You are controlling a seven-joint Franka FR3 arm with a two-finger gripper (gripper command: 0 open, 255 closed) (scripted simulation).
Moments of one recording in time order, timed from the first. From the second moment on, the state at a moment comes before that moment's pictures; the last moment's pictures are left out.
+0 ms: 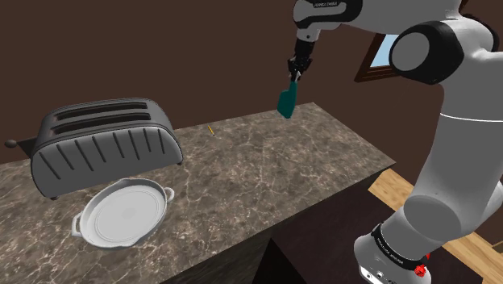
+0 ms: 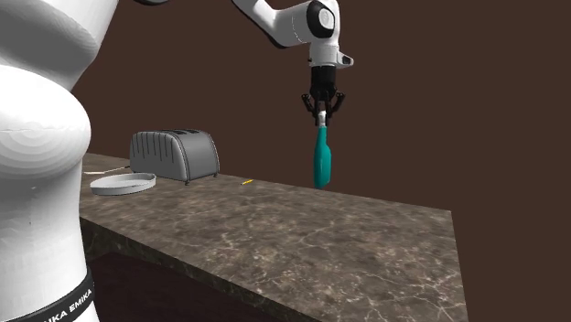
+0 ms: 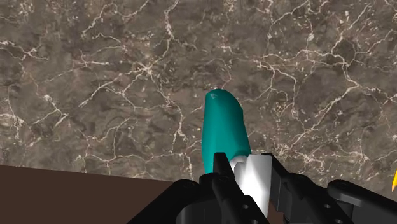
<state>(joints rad) -0.19 0.43 -0.12 -1.35 0.05 1.78 -0.27</state>
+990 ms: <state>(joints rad) -0.10 0.29 -0.09 -1.43 0.03 1.72 -0.16</state>
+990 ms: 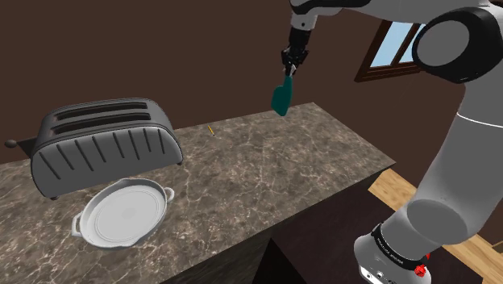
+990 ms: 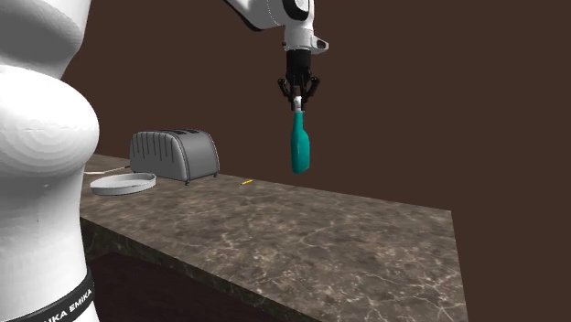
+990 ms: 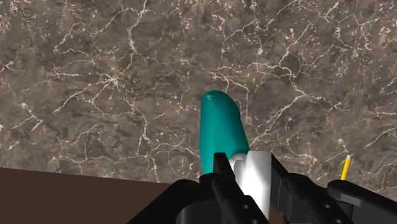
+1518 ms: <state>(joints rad) 0.00 0.16 -0.03 -1.62 0.01 1.77 0.01</state>
